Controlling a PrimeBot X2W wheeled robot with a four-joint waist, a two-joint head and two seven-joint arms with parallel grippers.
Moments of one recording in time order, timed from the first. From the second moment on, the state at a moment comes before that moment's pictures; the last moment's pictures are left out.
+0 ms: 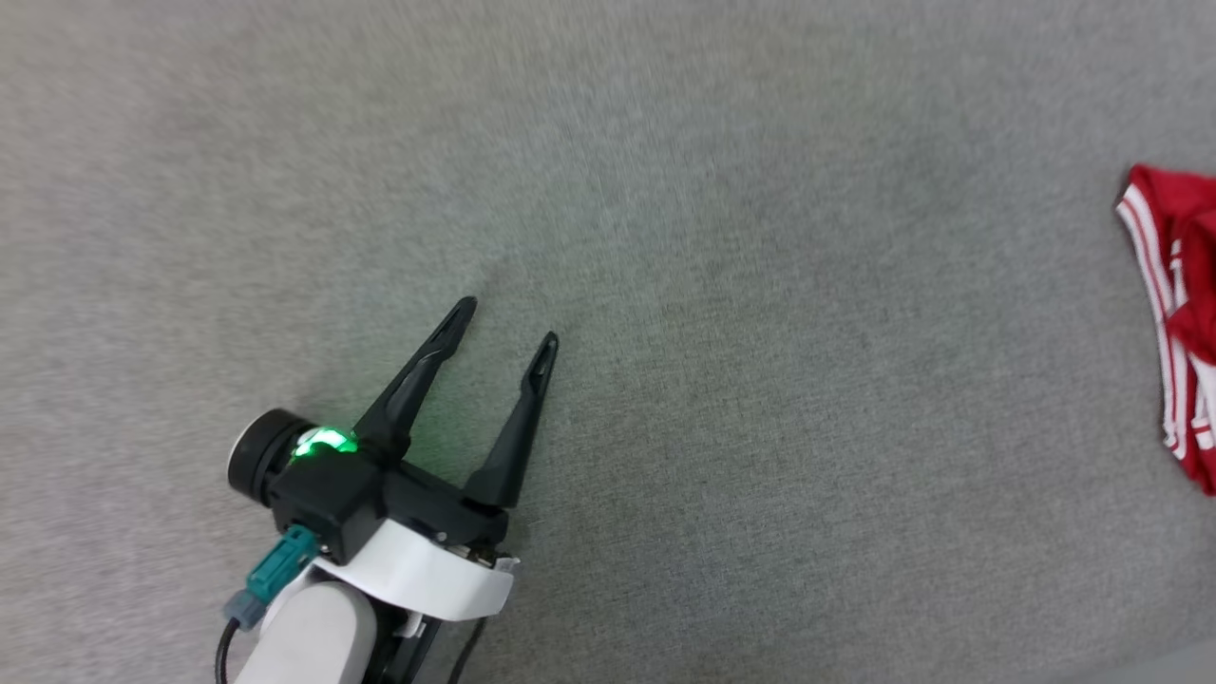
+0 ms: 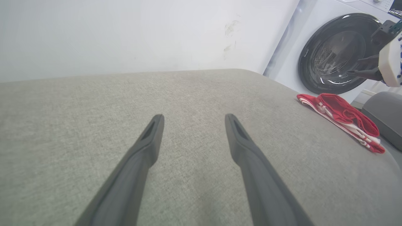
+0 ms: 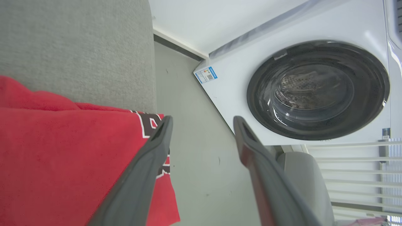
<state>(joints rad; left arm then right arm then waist) -0.22 0.25 -0.34 -0.11 -0.27 -0.13 -0.26 -0.66 -0.65 -0.13 0.56 -0.21 0.13 0.21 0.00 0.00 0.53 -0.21</state>
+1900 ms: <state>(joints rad) 0.08 0.08 0.03 -0.01 -0.21 -0.13 -0.26 -0.06 -0.05 -0.02 0.07 0.08 0.13 -0.25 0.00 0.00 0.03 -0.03</state>
